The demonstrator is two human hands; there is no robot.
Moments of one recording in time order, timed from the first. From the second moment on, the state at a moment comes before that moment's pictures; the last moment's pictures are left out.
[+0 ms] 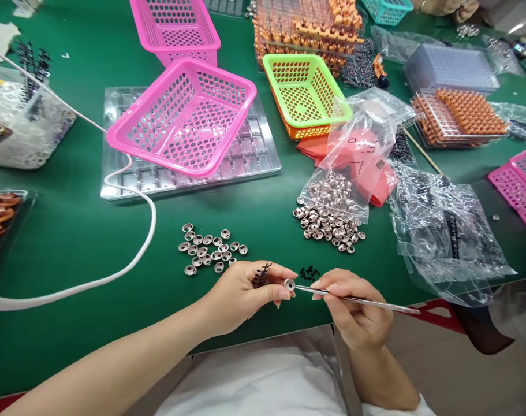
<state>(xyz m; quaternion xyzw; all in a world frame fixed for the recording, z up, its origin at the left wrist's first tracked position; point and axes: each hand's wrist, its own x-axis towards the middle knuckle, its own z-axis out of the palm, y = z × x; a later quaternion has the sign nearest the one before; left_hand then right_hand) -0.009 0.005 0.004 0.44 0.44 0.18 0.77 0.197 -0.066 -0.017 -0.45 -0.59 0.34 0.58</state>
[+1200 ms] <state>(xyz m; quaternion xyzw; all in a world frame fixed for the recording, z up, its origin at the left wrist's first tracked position) -0.009 0.002 -0.004 0.53 0.43 0.21 0.70 0.195 -0.068 -0.020 -0.46 -0.59 0.38 0.54</state>
